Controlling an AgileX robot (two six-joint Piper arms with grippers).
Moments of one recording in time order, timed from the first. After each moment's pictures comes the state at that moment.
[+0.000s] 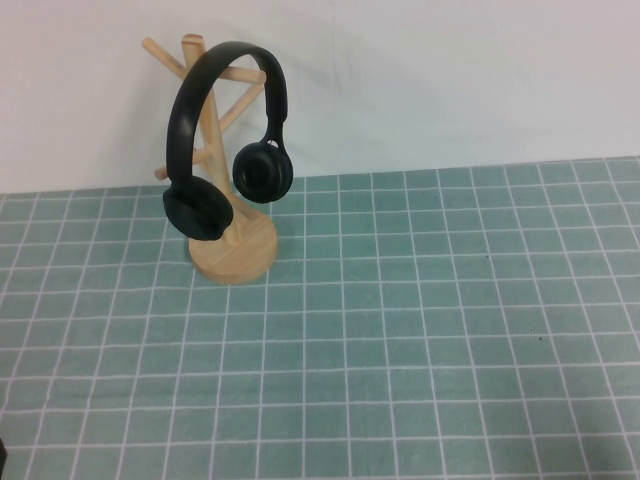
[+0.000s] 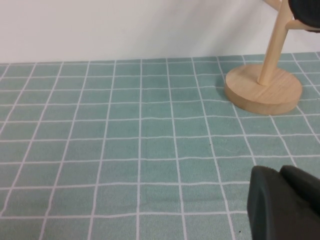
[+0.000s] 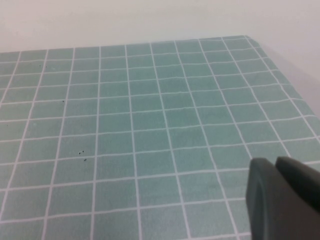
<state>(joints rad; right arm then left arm) -0.07 -0.01 0.03 -0.04 0.37 0.05 -0.08 -0.01 0.02 0.00 0.34 0.03</state>
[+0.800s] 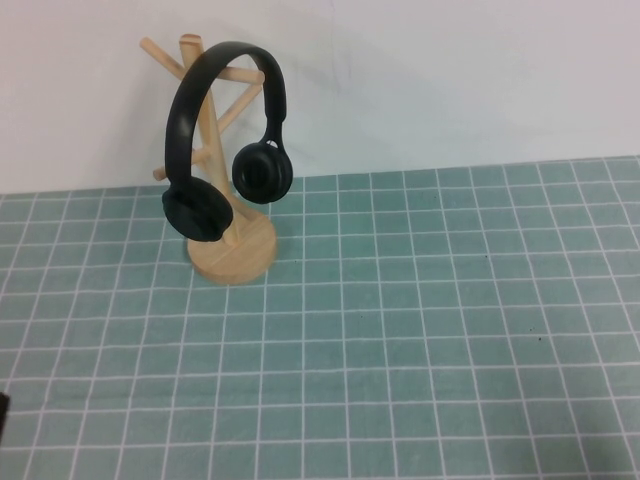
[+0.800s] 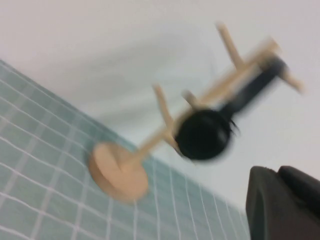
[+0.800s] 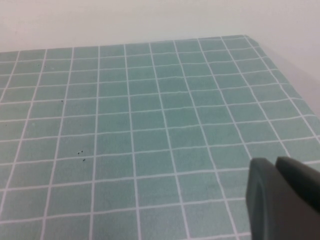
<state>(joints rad) -0.07 -0.01 0.03 -0.04 0.37 0.05 -0.08 -0.01 -0.03 -0.70 0.16 -0.02</state>
